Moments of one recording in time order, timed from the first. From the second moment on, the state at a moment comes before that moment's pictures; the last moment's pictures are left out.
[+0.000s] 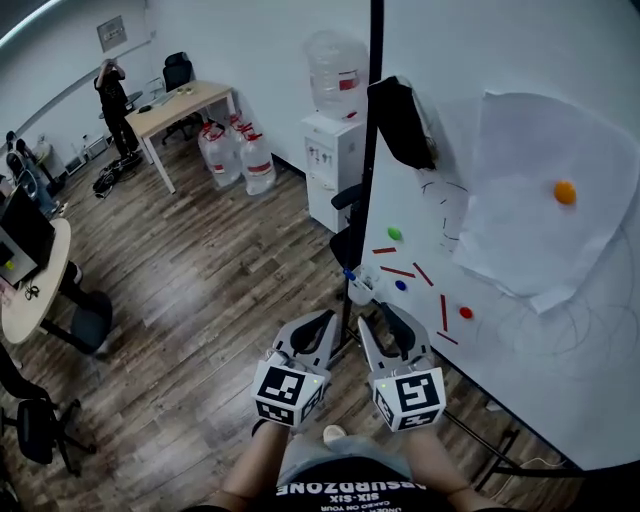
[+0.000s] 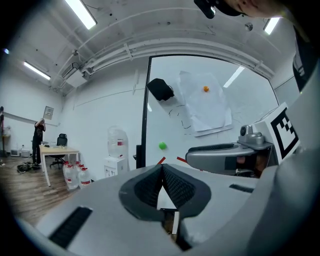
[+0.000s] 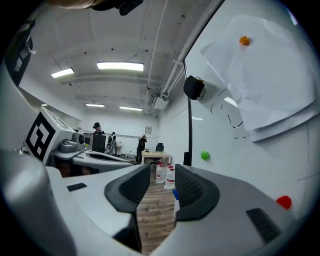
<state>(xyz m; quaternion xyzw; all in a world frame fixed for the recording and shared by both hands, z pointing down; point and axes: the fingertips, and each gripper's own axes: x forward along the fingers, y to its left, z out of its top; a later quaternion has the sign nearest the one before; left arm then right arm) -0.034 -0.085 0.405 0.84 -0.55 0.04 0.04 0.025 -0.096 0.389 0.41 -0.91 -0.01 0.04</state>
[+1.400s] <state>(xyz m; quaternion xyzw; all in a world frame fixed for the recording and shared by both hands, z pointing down) -0.075 -0.179 0.458 0.82 -0.55 0.08 0.09 -0.020 -0.209 0.481 0.39 -0.91 0.02 0.14</state>
